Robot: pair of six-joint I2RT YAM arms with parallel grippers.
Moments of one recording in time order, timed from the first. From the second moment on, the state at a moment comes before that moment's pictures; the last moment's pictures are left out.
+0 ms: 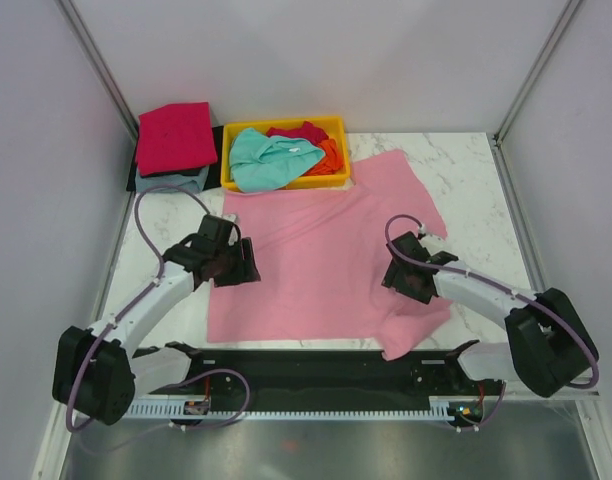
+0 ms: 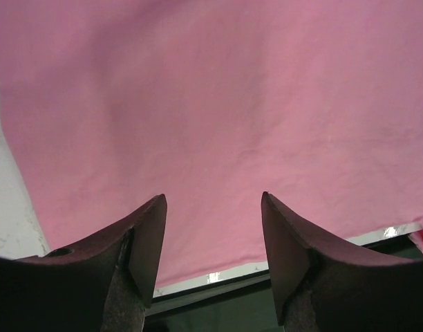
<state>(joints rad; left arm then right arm) -0.37 1.13 0.77 -0.63 0.09 -0.45 0.55 1.29 0.61 -0.55 0.32 0.94</state>
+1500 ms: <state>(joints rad) -0.26 1.10 0.94 -0.59 0.00 -0.53 0.11 1.16 0.69 -0.49 0.22 0.64</state>
